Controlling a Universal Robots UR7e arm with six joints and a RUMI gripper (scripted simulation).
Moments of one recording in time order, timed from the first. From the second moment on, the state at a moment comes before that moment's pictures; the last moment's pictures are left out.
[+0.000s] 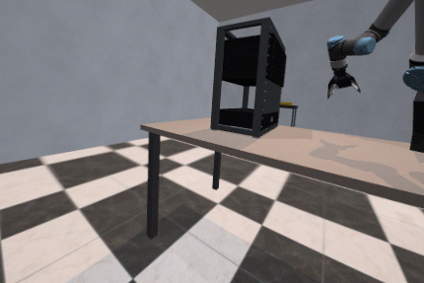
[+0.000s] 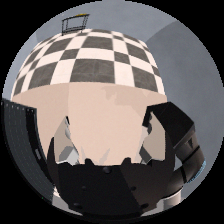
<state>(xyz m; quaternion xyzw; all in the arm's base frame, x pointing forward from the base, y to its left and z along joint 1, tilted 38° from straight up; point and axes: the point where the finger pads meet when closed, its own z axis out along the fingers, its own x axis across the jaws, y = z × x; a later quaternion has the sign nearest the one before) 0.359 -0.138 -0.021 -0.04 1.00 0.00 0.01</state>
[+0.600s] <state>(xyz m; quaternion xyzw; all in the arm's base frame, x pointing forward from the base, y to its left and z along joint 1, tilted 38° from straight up) 0.389 -0.120 0.011 -0.20 0.98 0.00 0.01</state>
